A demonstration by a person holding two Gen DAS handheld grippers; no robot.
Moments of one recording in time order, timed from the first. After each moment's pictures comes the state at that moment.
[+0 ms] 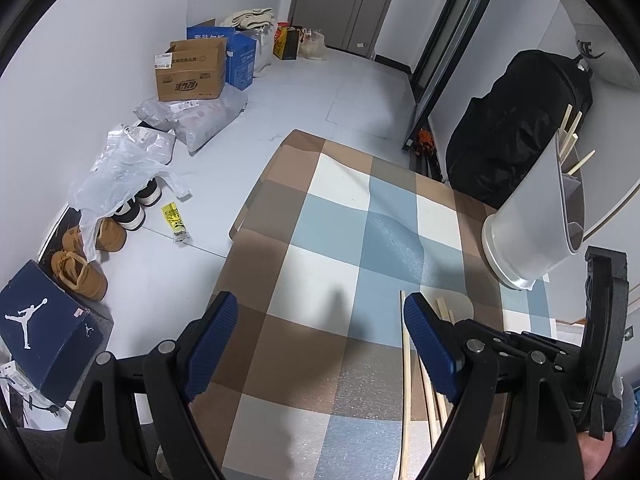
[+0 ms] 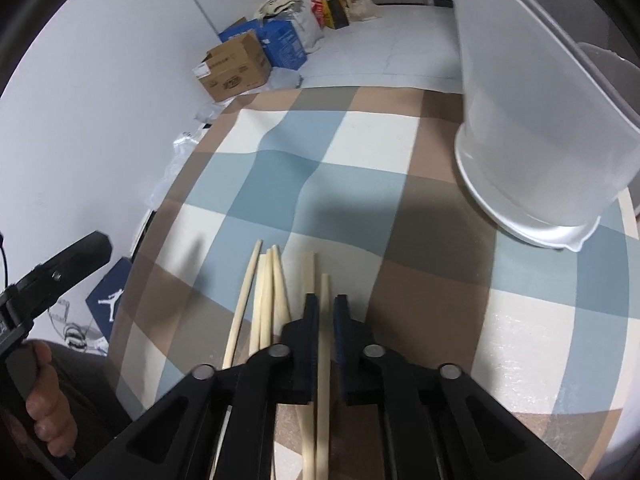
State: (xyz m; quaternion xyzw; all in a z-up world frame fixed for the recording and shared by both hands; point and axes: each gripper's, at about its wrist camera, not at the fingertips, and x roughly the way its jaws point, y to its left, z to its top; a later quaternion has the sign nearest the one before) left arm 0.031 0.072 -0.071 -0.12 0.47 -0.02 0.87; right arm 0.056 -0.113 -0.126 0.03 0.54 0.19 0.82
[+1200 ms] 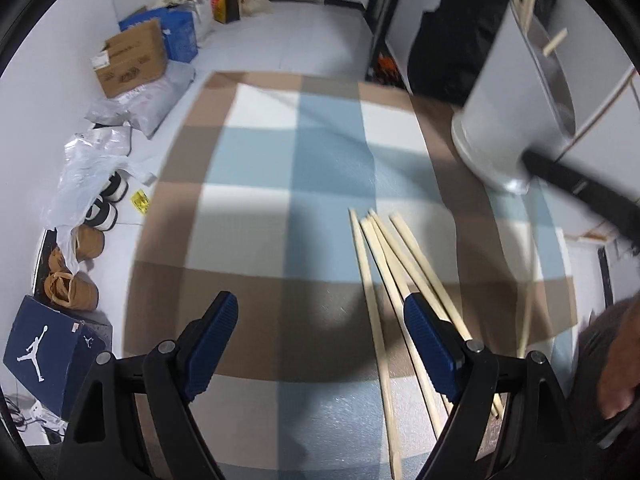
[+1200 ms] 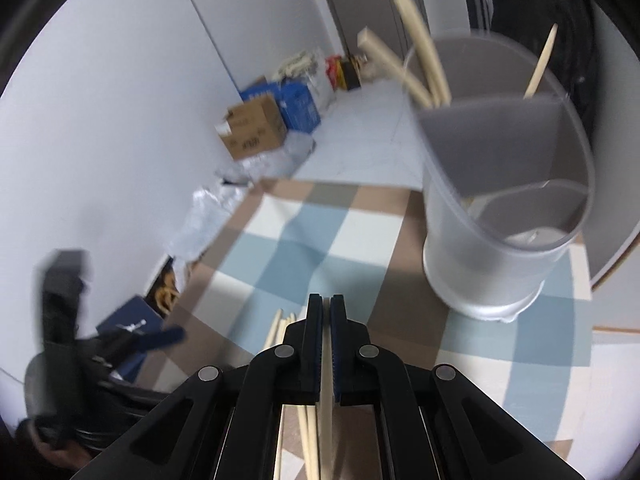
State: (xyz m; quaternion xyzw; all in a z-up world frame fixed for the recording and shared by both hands) left arm 0.030 0.016 -0.103 -0.02 0.56 -0.09 0.82; right arm 0.042 -0.146 -0.048 0.06 0.42 0.21 0.88
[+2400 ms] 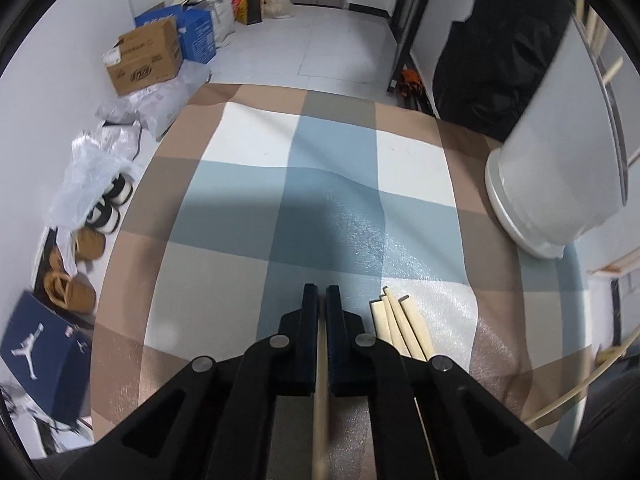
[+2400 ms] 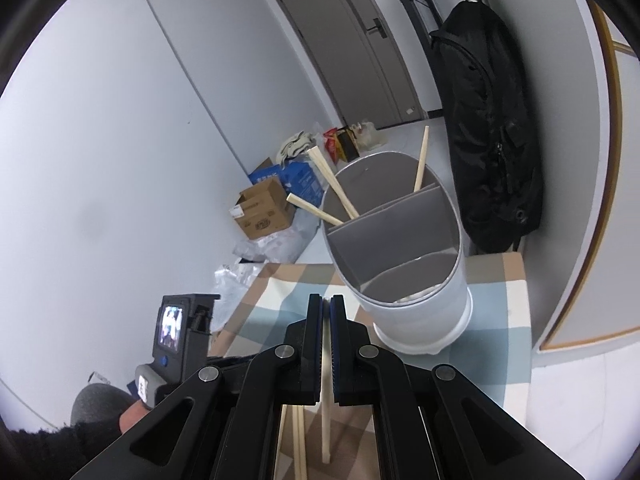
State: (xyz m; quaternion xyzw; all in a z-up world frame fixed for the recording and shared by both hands) left arm 0.065 0.011 -0.111 -0.05 0.54 -0.05 0.84; right arm 0.015 -0.229 -0.002 0.14 0.32 0.21 0.91
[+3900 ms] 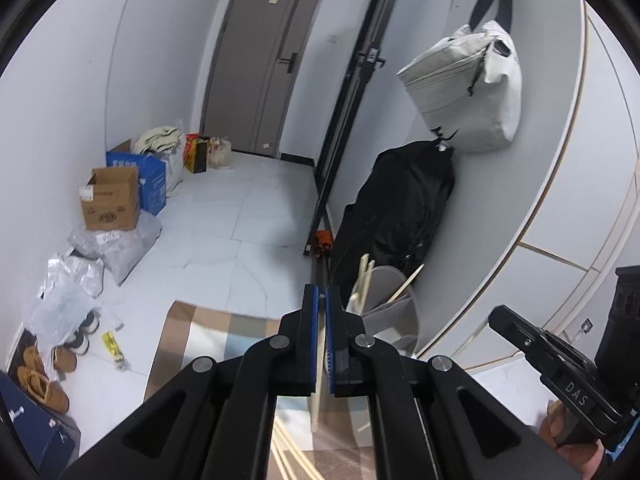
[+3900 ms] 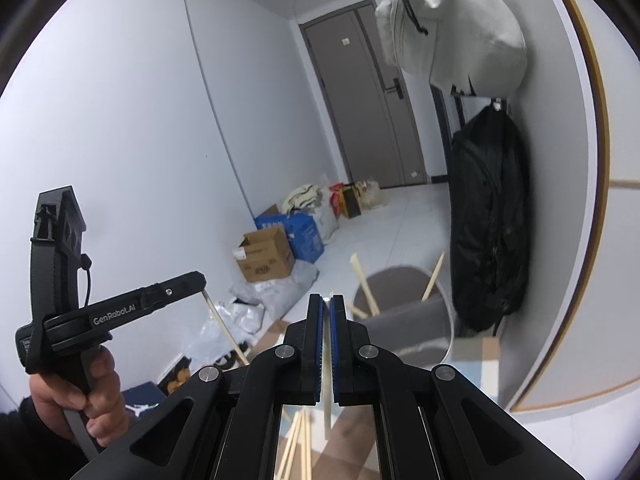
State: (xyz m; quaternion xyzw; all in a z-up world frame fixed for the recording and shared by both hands) left arm 0.026 -0.005 0.080 -0.10 0.29 -0.16 0.94; right arm -0.011 -0.225 0.095 0.09 0.22 0.20 0.95
